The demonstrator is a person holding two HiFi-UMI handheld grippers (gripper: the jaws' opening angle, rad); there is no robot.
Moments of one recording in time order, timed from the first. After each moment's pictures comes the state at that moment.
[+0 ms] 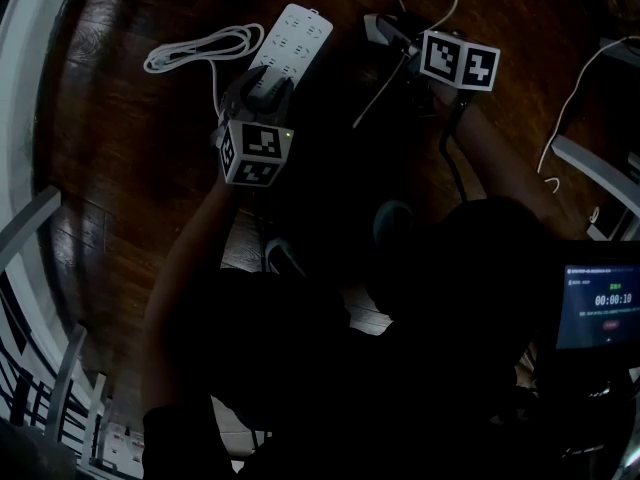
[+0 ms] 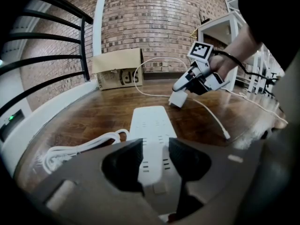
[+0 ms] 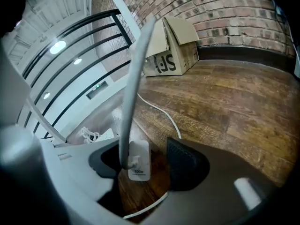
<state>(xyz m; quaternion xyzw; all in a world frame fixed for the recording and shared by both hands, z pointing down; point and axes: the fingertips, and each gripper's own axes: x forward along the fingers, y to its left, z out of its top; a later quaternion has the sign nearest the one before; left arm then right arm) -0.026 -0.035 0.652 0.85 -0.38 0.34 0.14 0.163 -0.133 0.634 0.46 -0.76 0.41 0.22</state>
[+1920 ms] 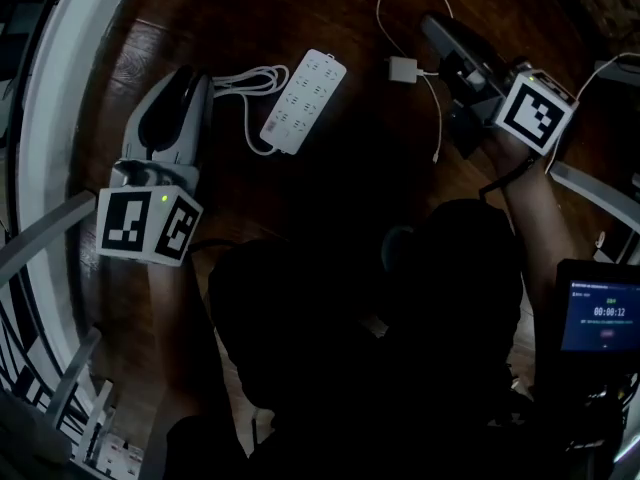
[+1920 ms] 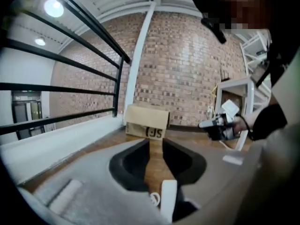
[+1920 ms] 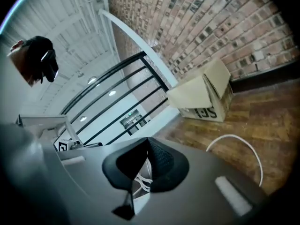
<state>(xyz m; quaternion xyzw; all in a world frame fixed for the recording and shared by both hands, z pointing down) -0.119 -0.112 0.356 0.86 -0.49 0.10 0.14 0.129 -0.161 0.390 0.37 -0.86 0.35 0.00</state>
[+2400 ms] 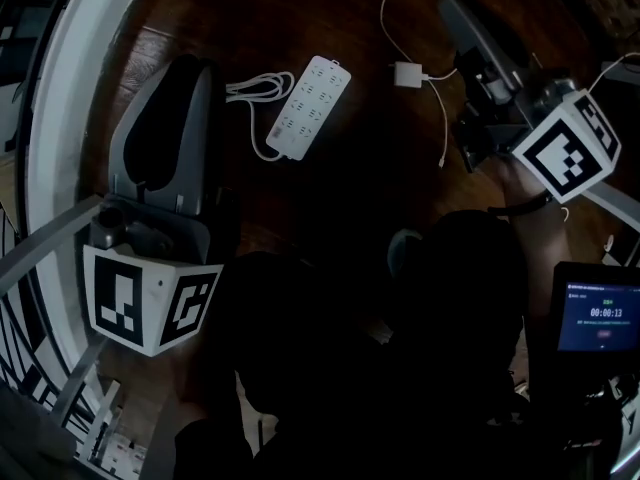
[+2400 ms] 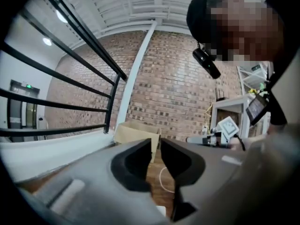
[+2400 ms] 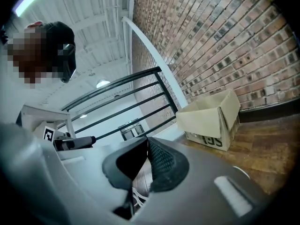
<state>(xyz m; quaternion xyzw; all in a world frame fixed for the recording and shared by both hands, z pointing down) -0.076 -0.111 0.249 0.87 -0.48 0.01 0.11 0.103 -0.165 0.289 0.39 -0.89 0.24 -0.04</state>
